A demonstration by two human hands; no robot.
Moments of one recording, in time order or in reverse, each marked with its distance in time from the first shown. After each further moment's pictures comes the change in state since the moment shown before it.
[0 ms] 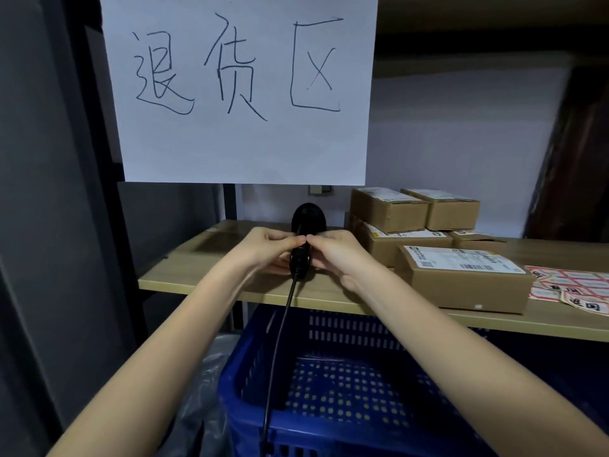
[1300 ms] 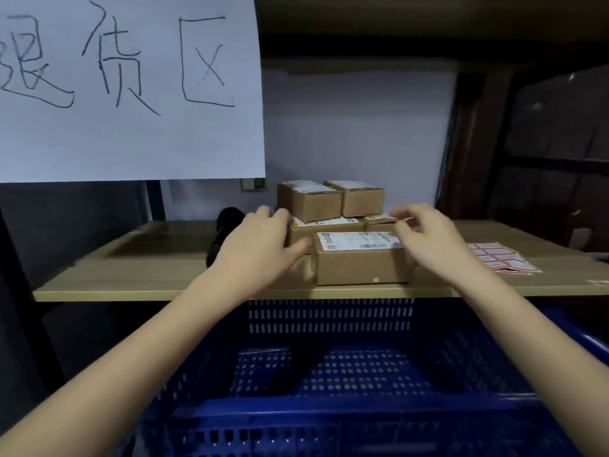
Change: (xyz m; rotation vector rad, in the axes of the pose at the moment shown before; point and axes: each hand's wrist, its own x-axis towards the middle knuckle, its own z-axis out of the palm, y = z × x) left_hand -0.069 0.059 0.105 1.006 0.163 0.480; right_hand -0.124 -0.040 -0.193 -0.899 0.511 -0.384
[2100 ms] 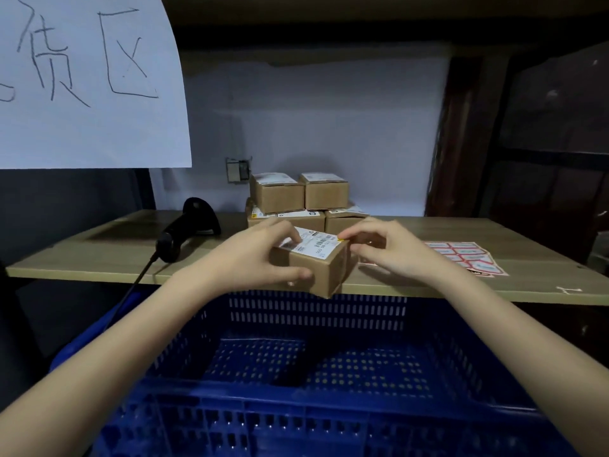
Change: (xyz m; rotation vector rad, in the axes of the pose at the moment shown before) left_hand 0.011 0.065 0.040 -0.134 -0.221 0.161; right_hand 0.024 0.087 -0.022 0.266 -0.487 -0.318
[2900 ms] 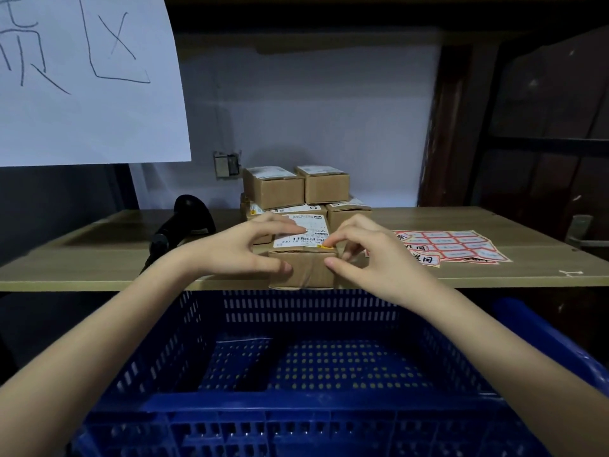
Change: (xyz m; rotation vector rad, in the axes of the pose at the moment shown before) left_hand 0.015 -0.050 -0.007 -0.291 -0.217 0.131; right_hand -0.014 -0.034 0.046 -0.172 0.201 -0.143
